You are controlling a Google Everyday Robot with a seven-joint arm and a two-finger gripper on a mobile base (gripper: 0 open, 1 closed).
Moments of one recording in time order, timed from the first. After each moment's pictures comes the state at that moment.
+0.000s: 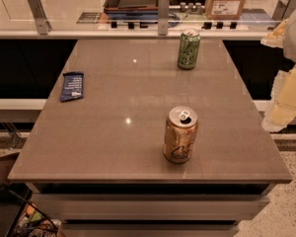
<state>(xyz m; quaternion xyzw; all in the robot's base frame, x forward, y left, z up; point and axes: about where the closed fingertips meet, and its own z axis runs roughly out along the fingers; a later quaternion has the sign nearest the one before) 0.438 -0.213 0.989 -0.60 0.78 -0.05 0.18</state>
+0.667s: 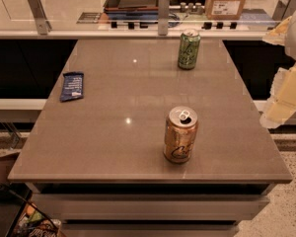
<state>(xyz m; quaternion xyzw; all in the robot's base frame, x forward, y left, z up) 0.444 -0.215 0.991 -0.59 0.78 -0.05 0.20</state>
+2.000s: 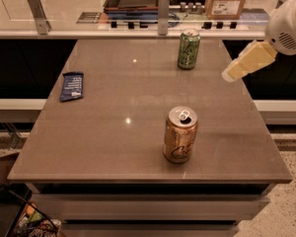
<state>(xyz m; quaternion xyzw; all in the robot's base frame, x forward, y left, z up) 0.564 -0.232 0.991 -0.41 0.82 -0.07 0.39</state>
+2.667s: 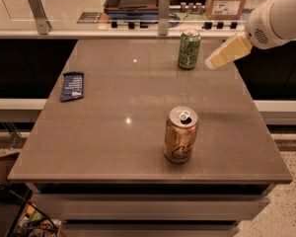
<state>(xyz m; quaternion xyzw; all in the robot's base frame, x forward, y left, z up) 0.629 -0.214 0.977 -0.38 0.81 -0.04 0.44</state>
